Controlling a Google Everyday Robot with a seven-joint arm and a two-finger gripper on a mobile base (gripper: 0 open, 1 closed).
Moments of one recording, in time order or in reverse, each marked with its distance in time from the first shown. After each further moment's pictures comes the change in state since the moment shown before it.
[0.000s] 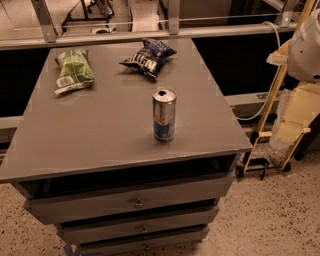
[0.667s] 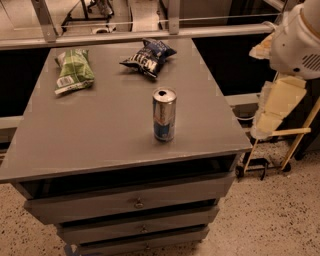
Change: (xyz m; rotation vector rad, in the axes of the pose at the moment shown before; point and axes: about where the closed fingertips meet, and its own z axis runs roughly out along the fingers) arm -0.028 -0.014 0.008 0.009 -0.081 -0.035
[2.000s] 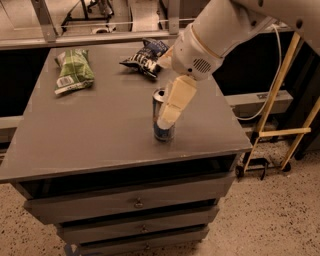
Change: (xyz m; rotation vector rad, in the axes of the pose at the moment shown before) arm -0.165 -0.003 0.094 -0.221 -0.362 -0.128
